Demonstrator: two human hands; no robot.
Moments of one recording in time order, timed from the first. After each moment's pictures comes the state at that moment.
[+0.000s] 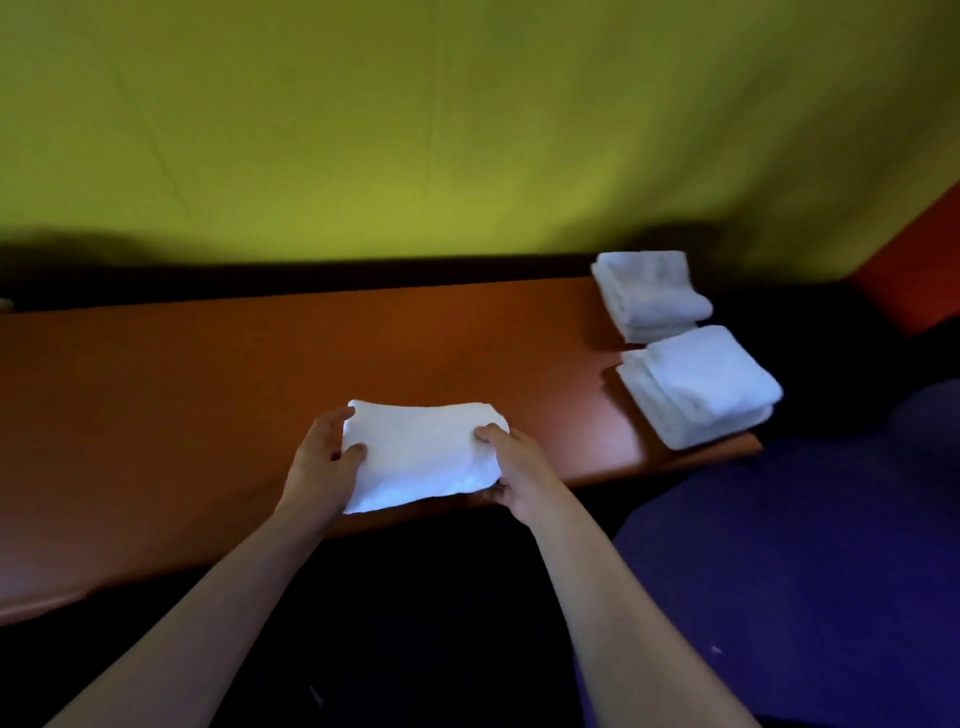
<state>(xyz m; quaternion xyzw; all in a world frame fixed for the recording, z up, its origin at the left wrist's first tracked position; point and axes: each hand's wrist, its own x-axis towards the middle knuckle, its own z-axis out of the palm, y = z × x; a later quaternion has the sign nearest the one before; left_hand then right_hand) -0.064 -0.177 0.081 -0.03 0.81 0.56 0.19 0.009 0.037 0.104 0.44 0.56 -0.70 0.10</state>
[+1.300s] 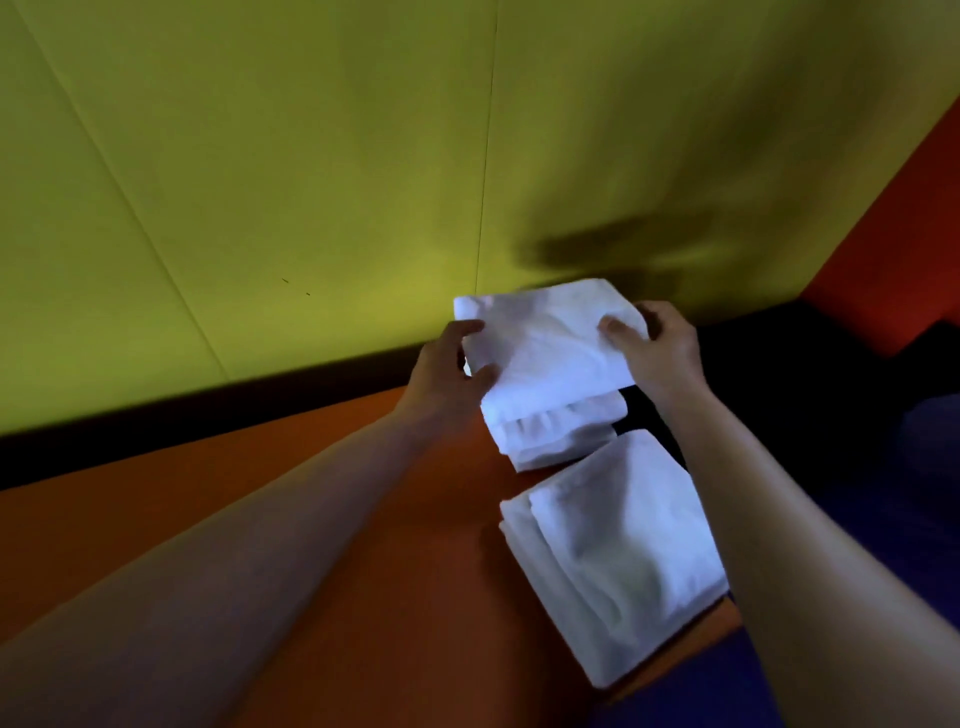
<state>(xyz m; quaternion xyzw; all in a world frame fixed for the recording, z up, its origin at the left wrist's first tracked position) -0.243 0.297 0.092 0.27 0.79 0.53 0.15 -0.123 0.514 0.124 0.37 0.76 -0.45 -0.28</state>
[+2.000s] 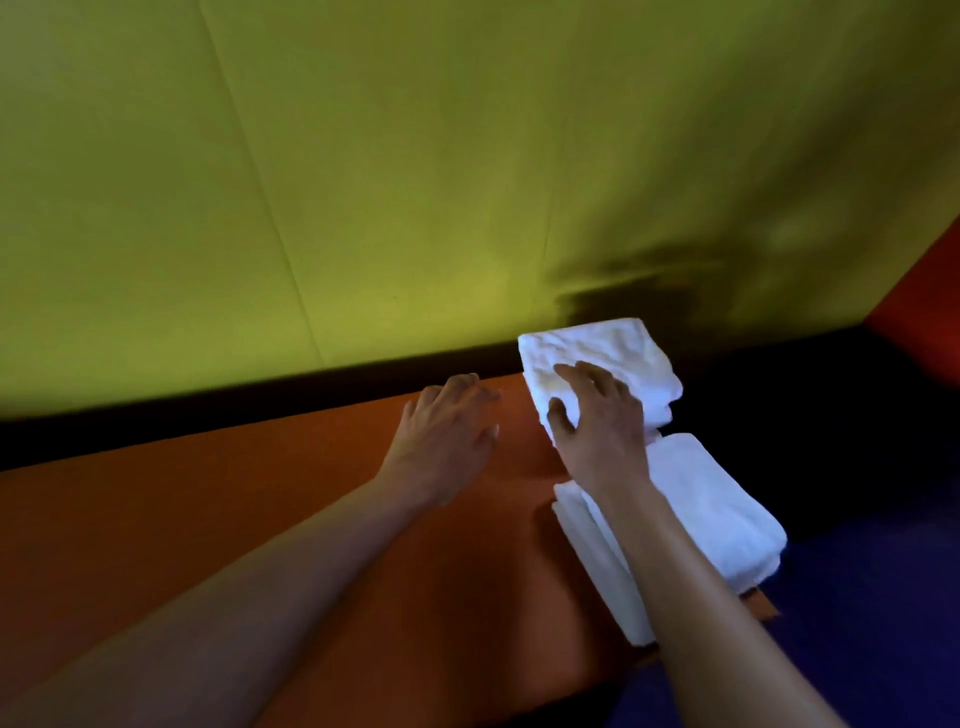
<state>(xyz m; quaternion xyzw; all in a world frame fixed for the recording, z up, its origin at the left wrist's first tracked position) -0.179 0.179 0.129 0.35 0.92 0.19 0.00 -0.105 0.363 0.102 0.20 0.93 -0.18 -0.25</state>
